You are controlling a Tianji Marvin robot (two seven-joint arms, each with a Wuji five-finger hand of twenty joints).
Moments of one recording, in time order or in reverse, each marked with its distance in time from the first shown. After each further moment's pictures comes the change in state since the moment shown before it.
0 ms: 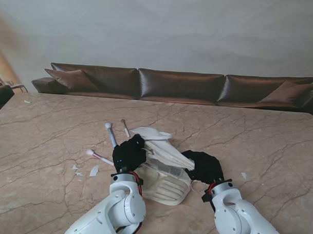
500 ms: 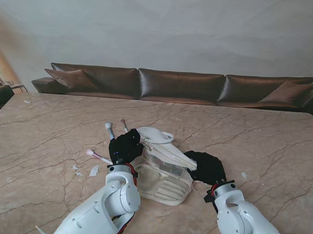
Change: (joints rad) left arm -0.067 0.017 -0.014 0.054 0.019 0.006 -0.063; right arm -0.016 -0.002 0.027 0.005 -0.014 -0.035 -0.016; left_hand -0.065 -0.014 -0.092 -0.003 0.018 -0.007 0.049 0.027 0.005 -0.001 0.002 0.001 0.000 0.000 0.000 0.000 -0.004 0.000 0.000 0.000; right_hand 0.000 0.016 -0.001 0.000 0.001 0.000 0.000 0.008 0.001 0.001 0.000 0.000 0.002 0.000 0.000 0.000 0.008 -0.001 0.000 -0.001
